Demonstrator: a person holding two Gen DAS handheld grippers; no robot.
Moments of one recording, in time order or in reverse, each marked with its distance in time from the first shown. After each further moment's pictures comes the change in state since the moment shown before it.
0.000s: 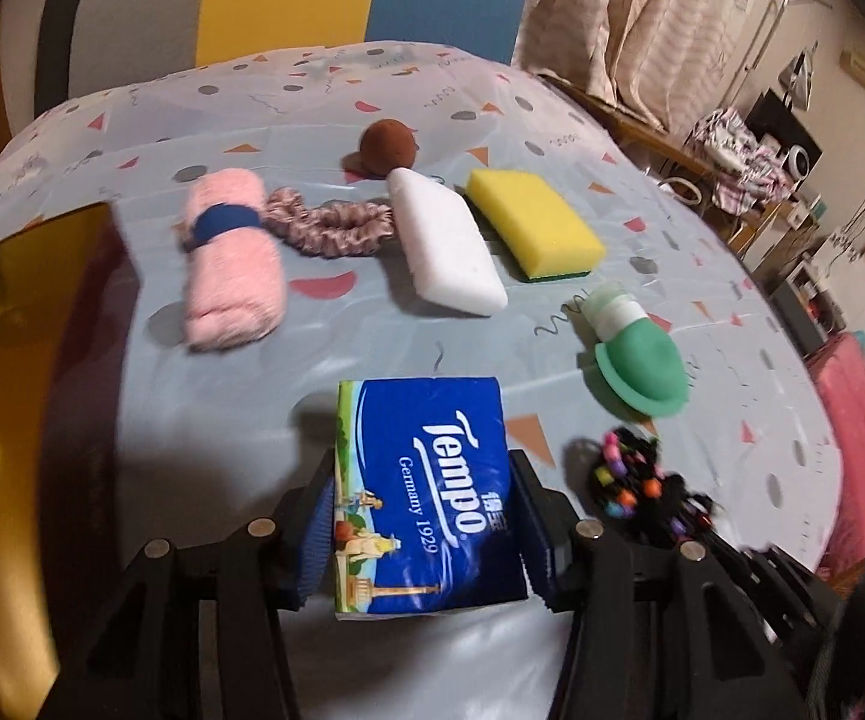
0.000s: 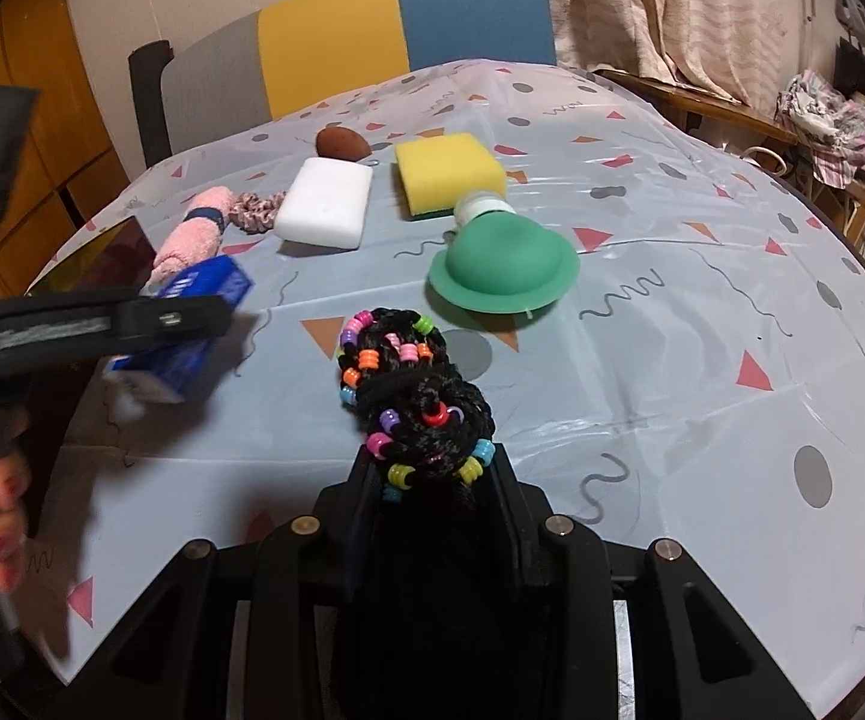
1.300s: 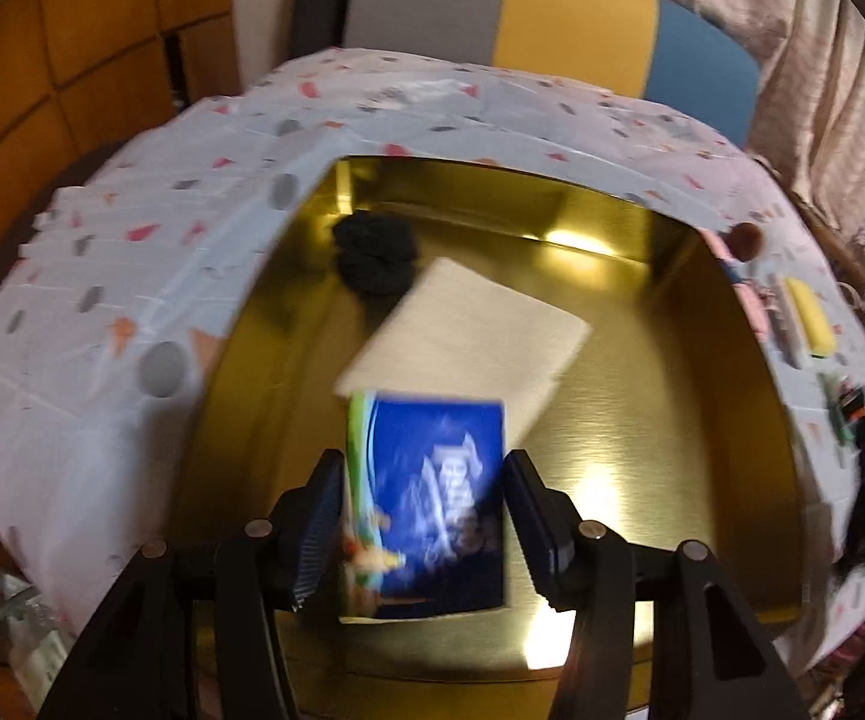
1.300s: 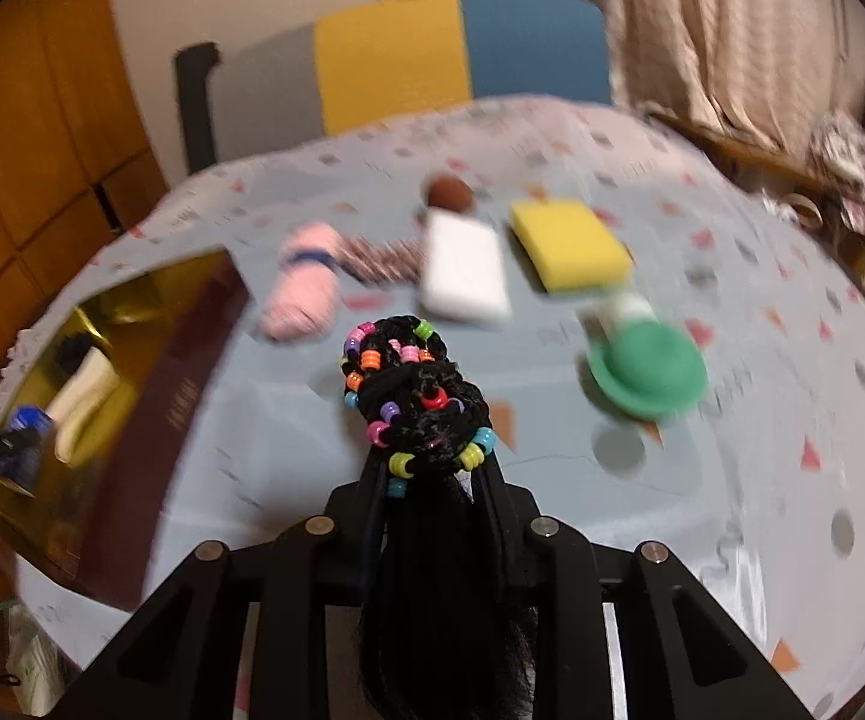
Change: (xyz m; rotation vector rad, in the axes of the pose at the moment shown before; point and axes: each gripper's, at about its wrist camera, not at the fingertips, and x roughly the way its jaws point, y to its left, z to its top) left arm -0.133 0.249 -0.068 -0.271 -0.042 0.363; right arm -0.020 0.090 0.044 -0.072 -0.061 0.053
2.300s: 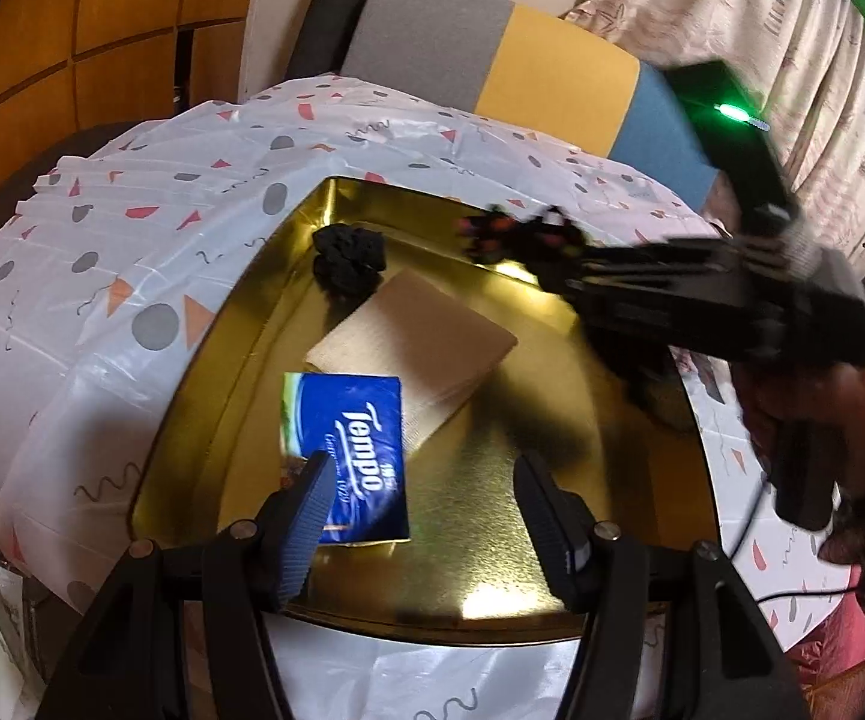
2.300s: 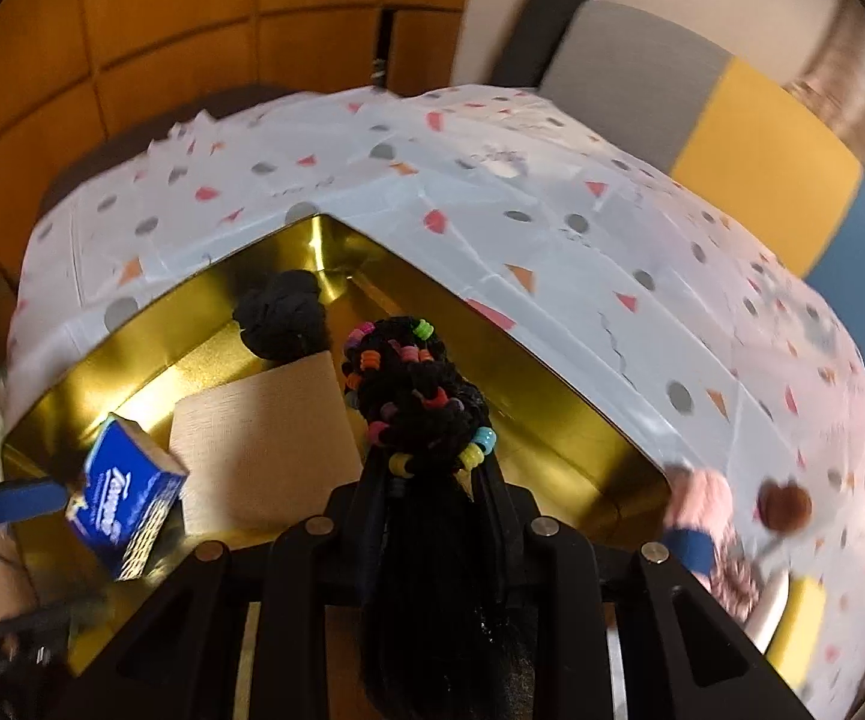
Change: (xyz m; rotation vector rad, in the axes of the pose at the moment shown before) left arm -0.035 0.004 -0.028 -0.098 -0.091 -0.181; right arm 0.103 0.267 0.093 -0.739 0.171 0.244
